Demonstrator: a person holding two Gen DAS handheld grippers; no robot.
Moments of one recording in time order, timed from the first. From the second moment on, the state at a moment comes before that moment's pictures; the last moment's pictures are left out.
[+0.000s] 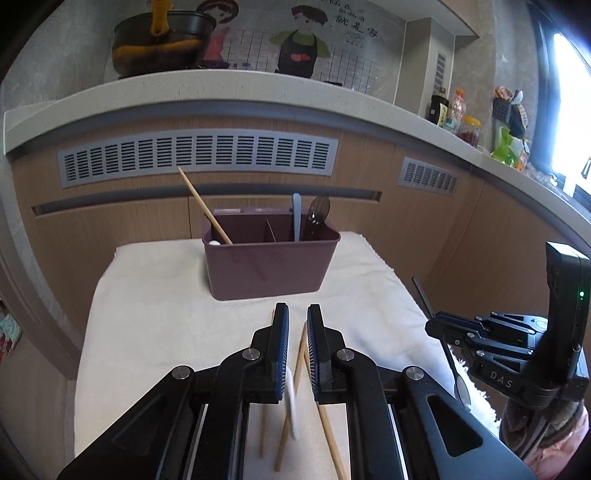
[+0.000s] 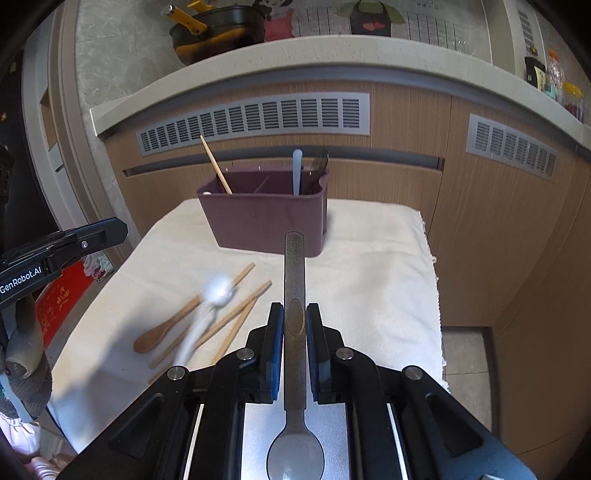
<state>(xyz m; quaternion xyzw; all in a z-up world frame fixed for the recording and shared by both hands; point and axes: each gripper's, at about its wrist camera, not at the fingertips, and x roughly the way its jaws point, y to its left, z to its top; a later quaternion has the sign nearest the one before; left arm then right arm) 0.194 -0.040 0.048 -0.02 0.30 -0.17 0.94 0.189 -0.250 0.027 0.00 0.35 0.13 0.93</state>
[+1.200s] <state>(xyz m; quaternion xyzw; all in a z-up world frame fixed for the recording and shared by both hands) 0.274 -0.106 -0.054 0.00 0.44 -0.14 0.89 0.195 -0.274 -0.002 0.02 0.38 0.11 0.92</state>
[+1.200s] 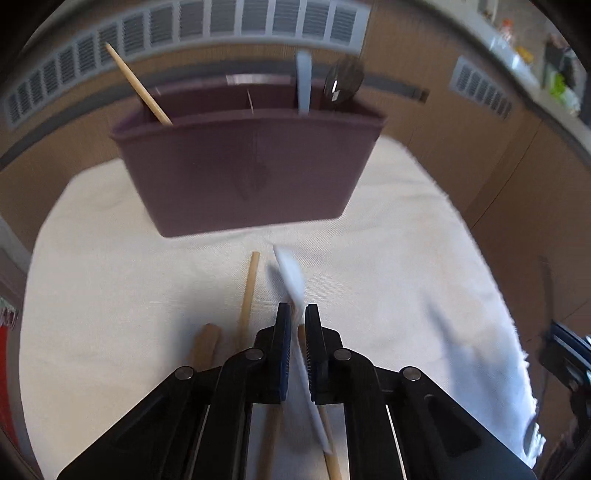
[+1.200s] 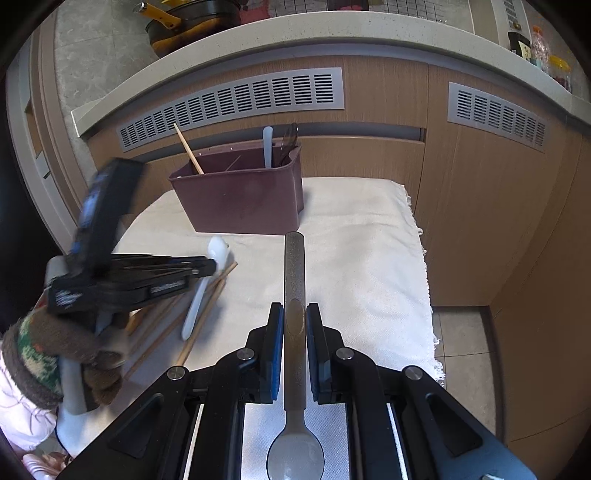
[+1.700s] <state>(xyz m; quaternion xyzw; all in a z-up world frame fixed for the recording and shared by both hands) 0.281 -0.090 -0.039 0.01 0.47 -0.16 0.87 0.195 -0.261 0.004 0.01 0.38 0.11 0.92</state>
